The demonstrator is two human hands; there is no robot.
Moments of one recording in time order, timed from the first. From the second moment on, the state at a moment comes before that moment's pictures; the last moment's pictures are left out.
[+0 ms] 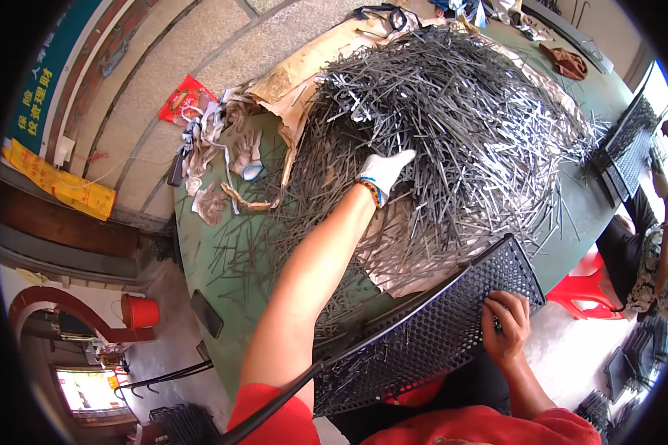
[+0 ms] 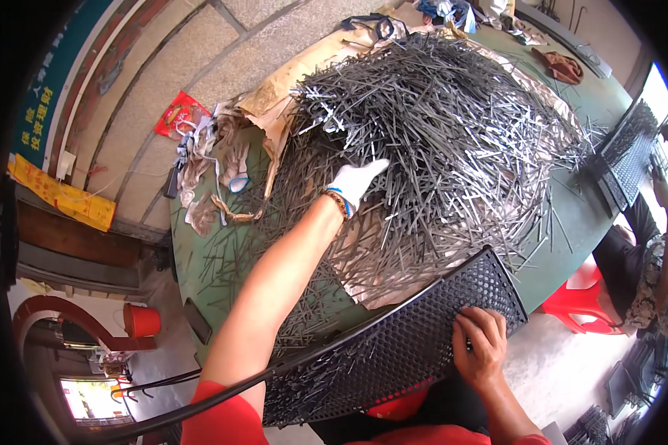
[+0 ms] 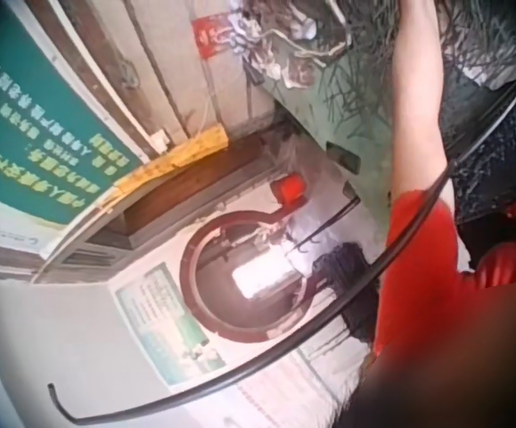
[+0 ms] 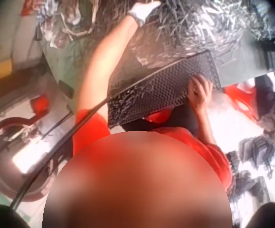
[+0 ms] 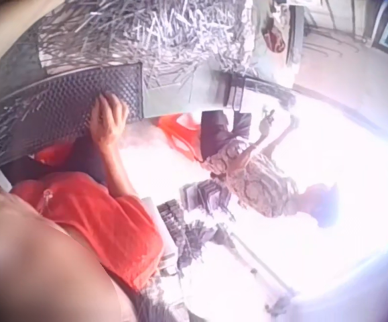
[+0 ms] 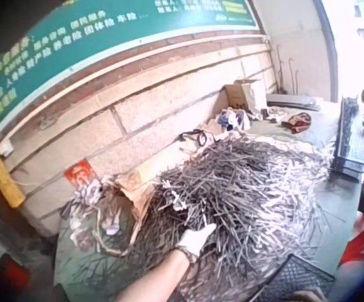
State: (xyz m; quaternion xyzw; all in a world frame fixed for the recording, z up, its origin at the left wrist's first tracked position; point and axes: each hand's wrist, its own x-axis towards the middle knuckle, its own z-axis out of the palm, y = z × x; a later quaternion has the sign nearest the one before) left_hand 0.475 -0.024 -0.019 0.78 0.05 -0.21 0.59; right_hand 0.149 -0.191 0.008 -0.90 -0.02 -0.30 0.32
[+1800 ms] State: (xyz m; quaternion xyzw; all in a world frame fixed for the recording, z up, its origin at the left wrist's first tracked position) left_hand 0.346 0.151 0.023 0.93 0.11 -0.19 0.29; right_hand 0.160 -0.193 0.001 -0.90 -0.05 -0.30 0.33
